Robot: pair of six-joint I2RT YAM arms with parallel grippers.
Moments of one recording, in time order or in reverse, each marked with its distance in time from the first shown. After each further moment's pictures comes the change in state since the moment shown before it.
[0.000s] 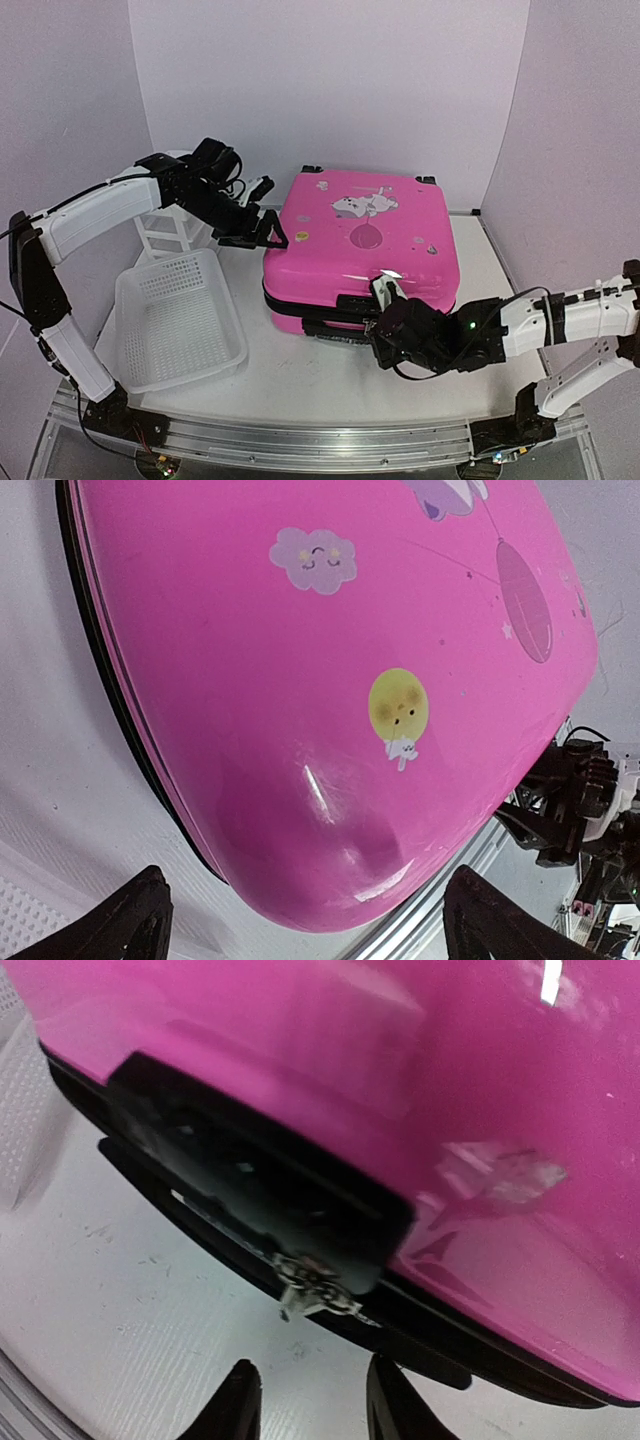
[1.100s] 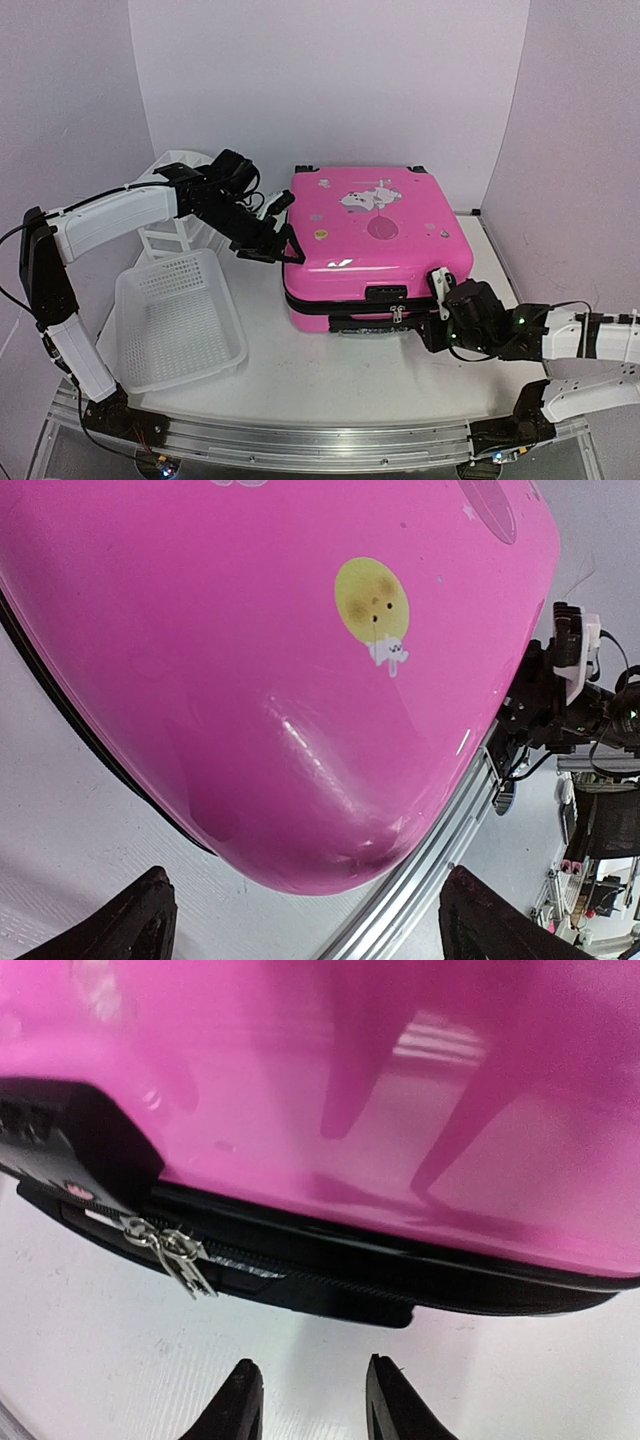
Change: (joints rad) left arm -0.065 0.052 -0.023 0.053 0.089 0.008; right arm -0.354 -0.347 -0.328 0.134 -0.228 -0.143
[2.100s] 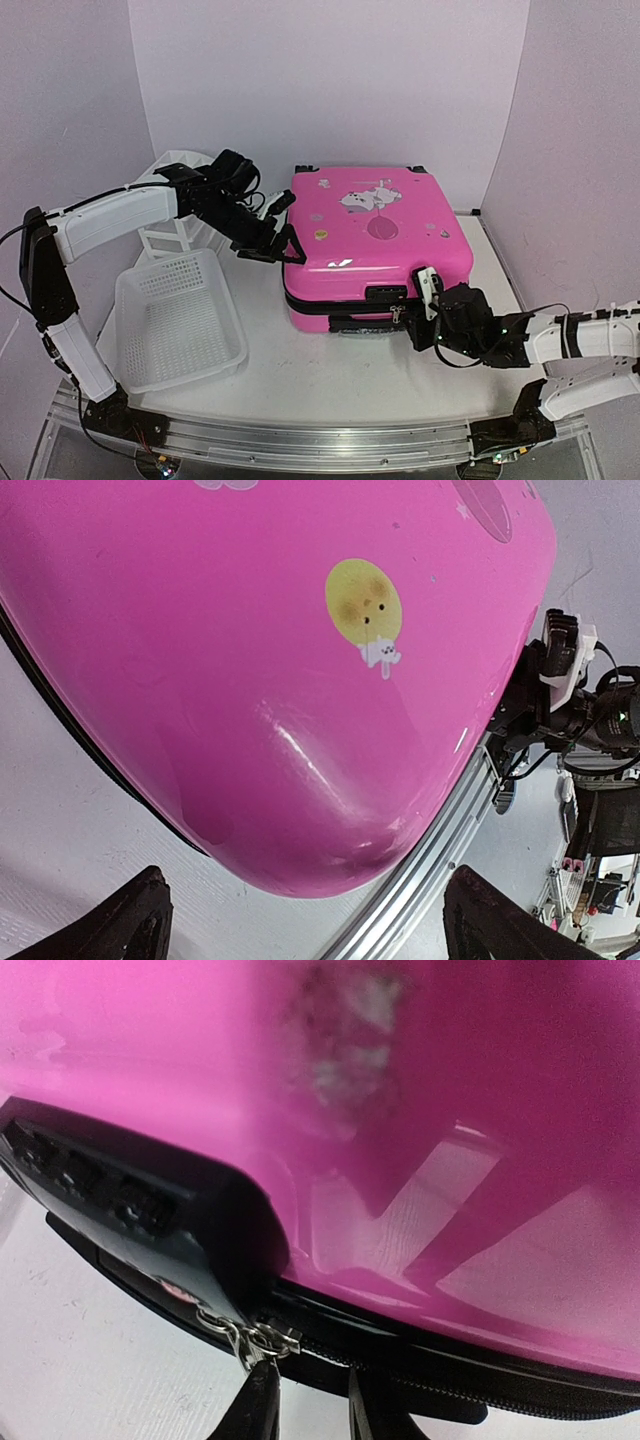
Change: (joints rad) left arm -0.001 0.000 -0.002 0.008 0.004 0.006; right arm 0.003 0.133 -0.074 0.368 -0.019 -0.137
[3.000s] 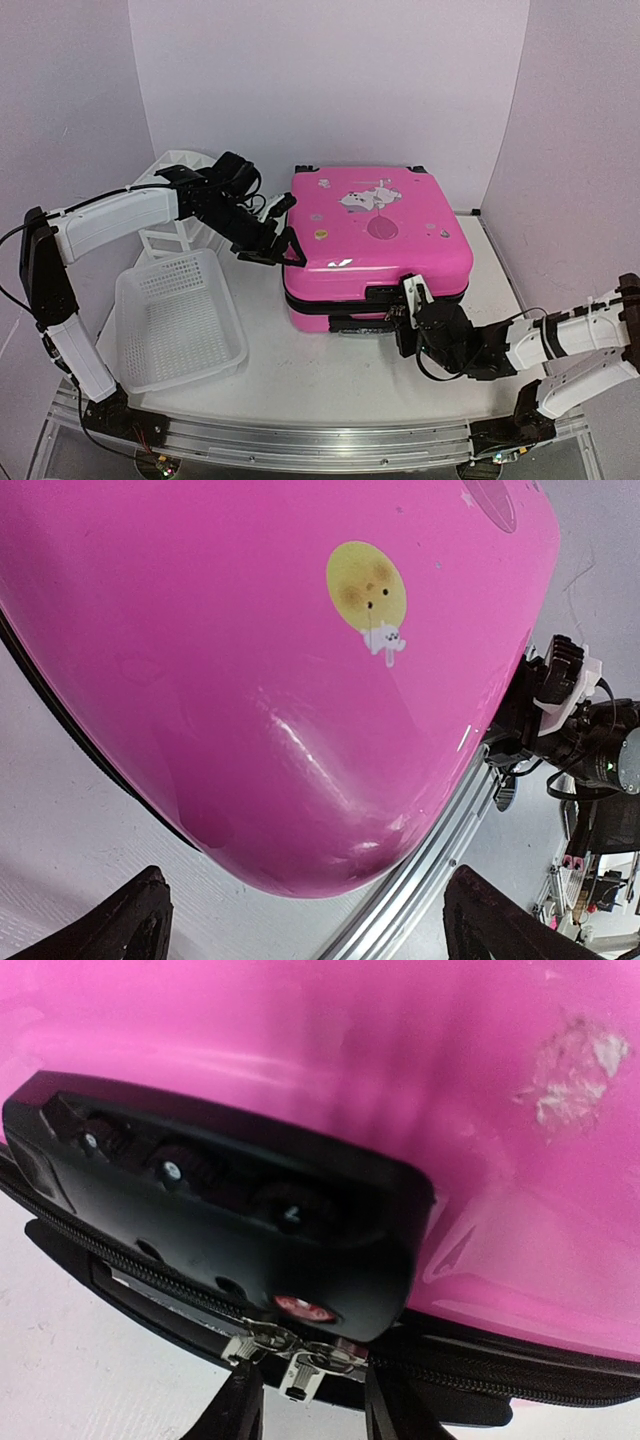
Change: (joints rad) left arm -0.006 0.000 -0.011 0.002 0.000 0.000; right arm 0.145 0.141 0.016 0.125 0.271 -0.015
